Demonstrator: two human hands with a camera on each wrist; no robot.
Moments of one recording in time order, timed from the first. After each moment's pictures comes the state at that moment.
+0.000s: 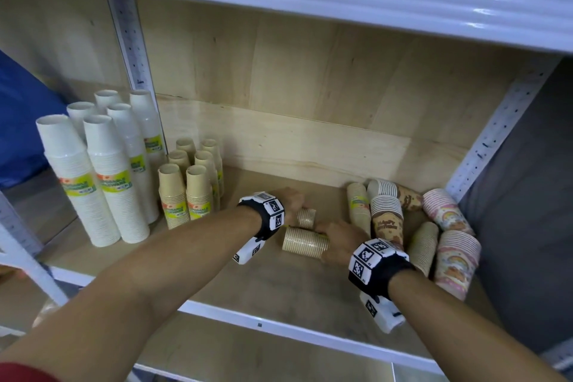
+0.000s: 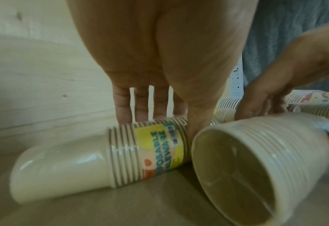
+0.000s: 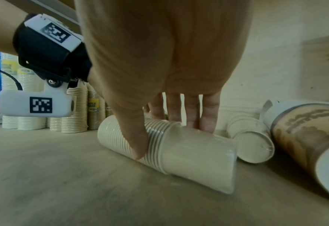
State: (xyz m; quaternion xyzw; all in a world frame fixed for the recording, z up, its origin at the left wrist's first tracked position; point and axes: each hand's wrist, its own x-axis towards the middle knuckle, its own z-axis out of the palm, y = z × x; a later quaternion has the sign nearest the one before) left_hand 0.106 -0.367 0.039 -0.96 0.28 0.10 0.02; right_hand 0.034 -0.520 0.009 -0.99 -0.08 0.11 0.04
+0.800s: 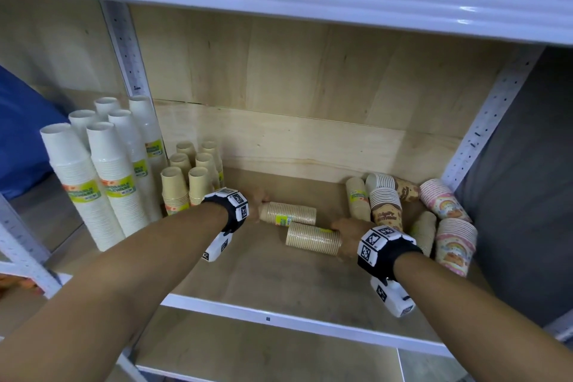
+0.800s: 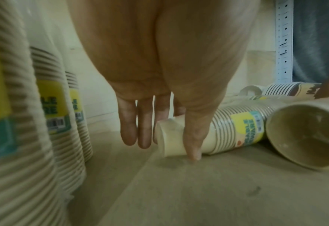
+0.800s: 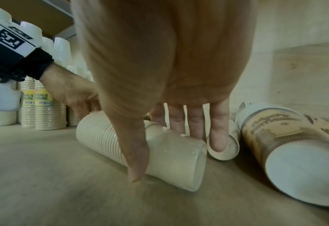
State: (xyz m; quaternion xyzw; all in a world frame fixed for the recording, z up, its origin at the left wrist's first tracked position) left_hand 0.130 -0.289 0.018 -0.98 0.15 0.13 -0.06; right_hand 0.033 -0.536 0.017 -0.98 -0.05 0.19 -0.01
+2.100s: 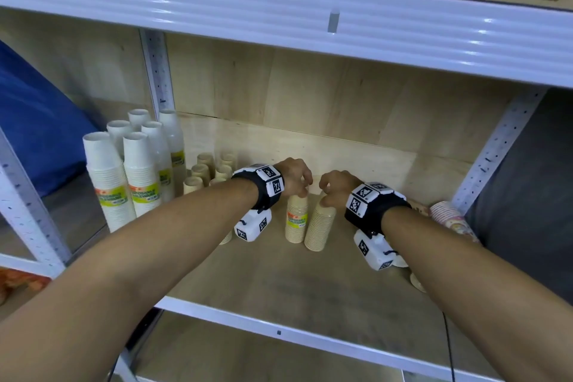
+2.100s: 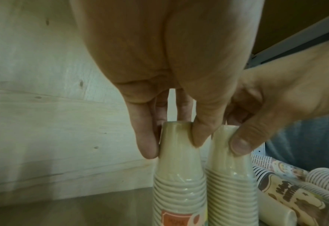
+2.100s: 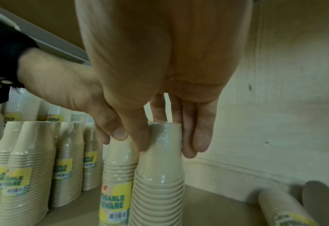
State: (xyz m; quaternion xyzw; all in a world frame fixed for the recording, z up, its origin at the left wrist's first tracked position) left_hand 0.122 -0.325 0.115 -0.96 0.23 0.06 -0.15; right_hand 0.083 -0.478 0.115 -0.99 -0.04 0.05 0.08
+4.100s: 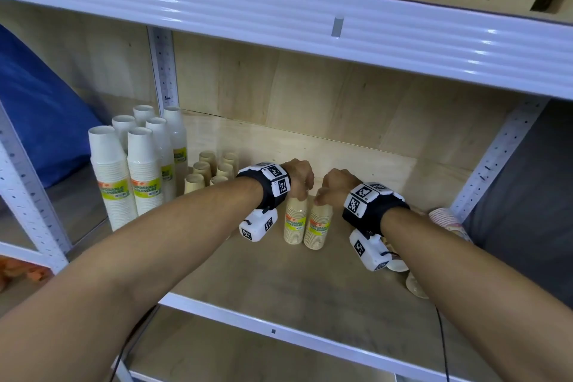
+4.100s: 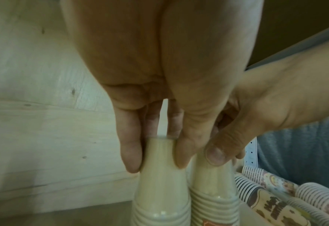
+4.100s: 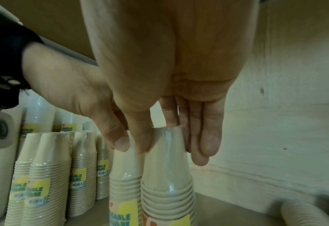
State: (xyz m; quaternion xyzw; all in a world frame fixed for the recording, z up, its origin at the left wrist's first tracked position) left_hand 0.105 -0.334 0.131 -0.96 0.22 0.09 -0.12; right_hand 0.082 -0.473 0.123 -0.99 -0.02 0.06 0.11
